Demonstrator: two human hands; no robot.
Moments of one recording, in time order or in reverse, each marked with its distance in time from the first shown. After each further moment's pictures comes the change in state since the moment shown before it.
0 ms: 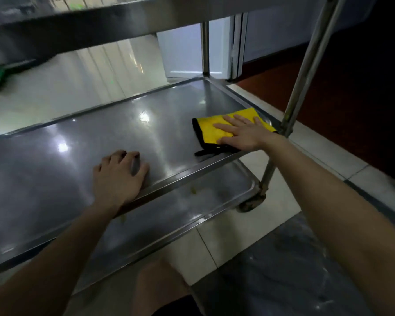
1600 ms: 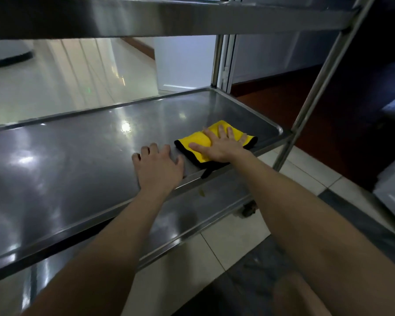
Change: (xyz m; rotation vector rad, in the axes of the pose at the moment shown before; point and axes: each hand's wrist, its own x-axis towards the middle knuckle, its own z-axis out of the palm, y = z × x) left_hand 0.007 0.010 0.016 -0.001 0.140 0.025; right_hand 0.009 -0.162 0.028 0.067 0.077 0.305
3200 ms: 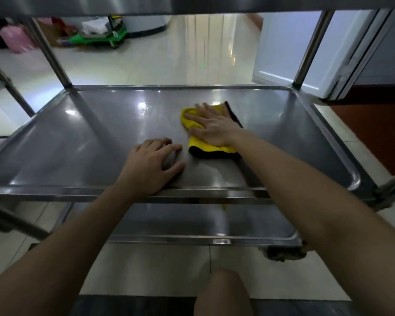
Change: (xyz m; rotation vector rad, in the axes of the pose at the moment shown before) left_hand -0.003 -0.005 -0.015 -0.007 -0.133 -0.097; right_hand 0.156 -0.072 -0.008 -0.160 -0.010 -0.939
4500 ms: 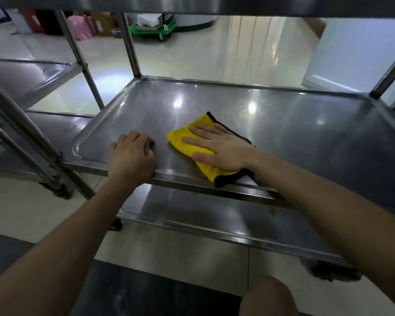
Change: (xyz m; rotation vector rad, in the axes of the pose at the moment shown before) left_hand -0.090 -0.158 -0.026 -0.007 0.302 -0.517; right_hand -0.009 -0.168 0.014 0.008 -0.082 -0.473
